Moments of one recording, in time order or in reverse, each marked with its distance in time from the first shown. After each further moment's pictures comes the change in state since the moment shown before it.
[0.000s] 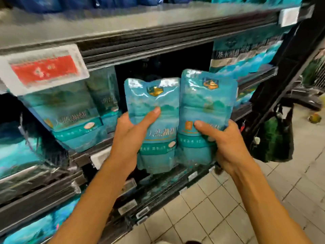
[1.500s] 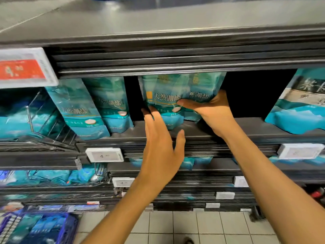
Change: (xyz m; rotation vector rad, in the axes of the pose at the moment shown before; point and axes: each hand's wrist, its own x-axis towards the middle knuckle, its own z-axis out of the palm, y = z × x) left_hand 0.060 -0.059 0.081 1.021 0.504 0.035; right_hand 0.224 0.031 0.051 -0.077 -0.585 -0.106
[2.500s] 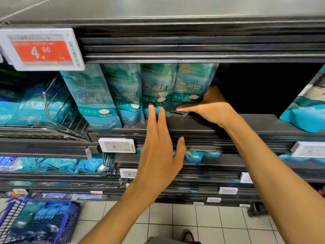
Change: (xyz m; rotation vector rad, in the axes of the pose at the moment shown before) left_hand -0.023 -0.034 -0.020 0.123 0.063 0.105; right_hand 0.014 0.012 0.023 -0.397 -0.259 0.181
